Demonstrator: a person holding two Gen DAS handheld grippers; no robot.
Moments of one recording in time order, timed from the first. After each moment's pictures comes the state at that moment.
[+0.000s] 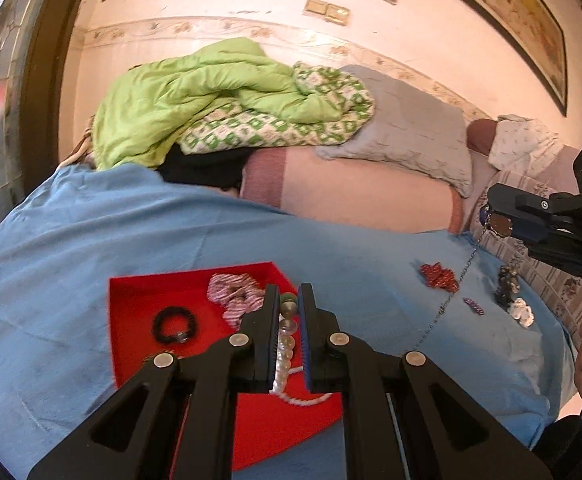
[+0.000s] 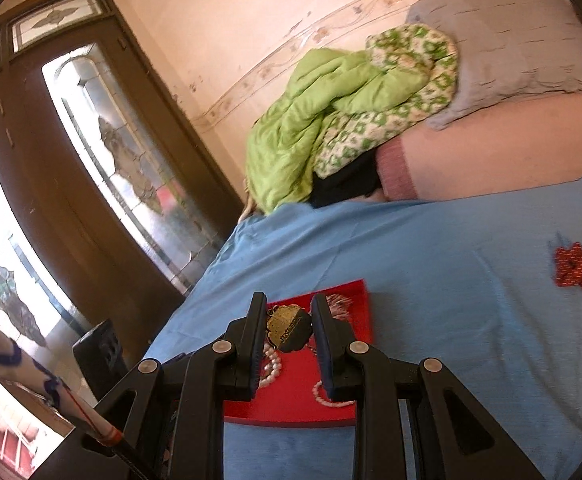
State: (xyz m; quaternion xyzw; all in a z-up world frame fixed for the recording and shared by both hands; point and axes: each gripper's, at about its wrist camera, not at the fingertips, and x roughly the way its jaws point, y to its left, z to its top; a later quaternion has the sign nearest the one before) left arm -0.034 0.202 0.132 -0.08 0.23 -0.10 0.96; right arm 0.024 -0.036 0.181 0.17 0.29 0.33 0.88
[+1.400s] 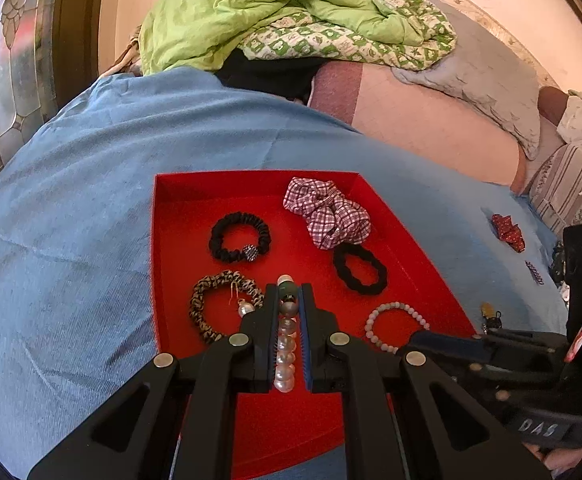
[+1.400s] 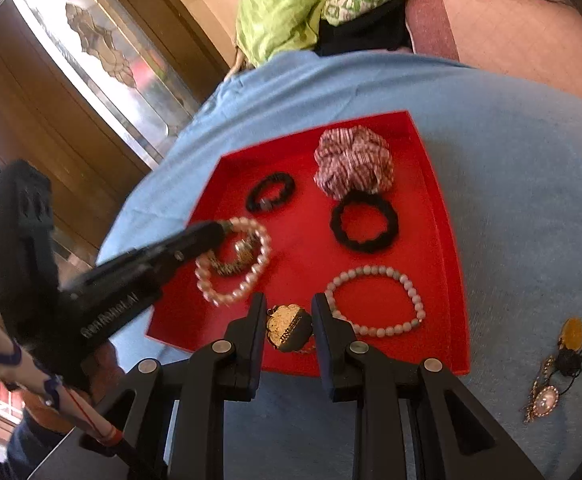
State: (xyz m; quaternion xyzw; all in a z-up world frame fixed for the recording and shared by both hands) left arm 0.004 0.242 0.065 -0.10 0.38 -0.02 0.92; right arm 0.053 0.070 0.032 0.07 0.47 0.34 0.81
